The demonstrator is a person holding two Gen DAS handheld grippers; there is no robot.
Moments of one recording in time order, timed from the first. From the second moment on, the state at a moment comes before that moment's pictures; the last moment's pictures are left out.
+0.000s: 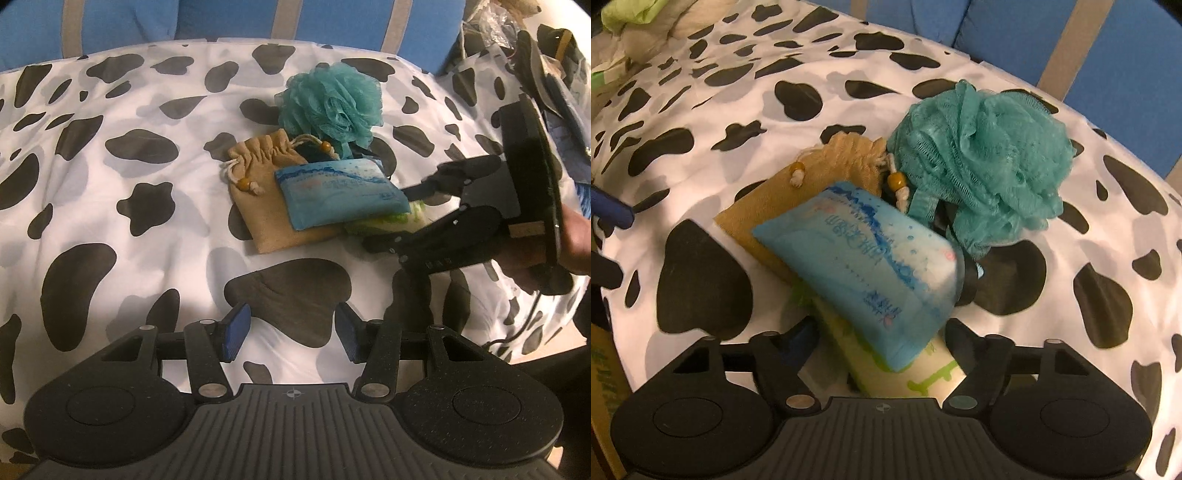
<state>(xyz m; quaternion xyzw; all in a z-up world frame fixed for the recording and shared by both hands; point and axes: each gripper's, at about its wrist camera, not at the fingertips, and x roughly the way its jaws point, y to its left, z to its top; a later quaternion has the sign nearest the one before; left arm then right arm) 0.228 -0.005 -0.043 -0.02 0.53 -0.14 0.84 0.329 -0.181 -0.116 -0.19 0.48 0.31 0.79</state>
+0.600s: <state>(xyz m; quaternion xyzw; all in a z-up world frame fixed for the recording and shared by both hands) 0.227 -0.005 -0.050 -0.01 0.54 -0.14 0.83 0.320 -0.181 -0.113 -0.15 0.51 0.30 0.79</state>
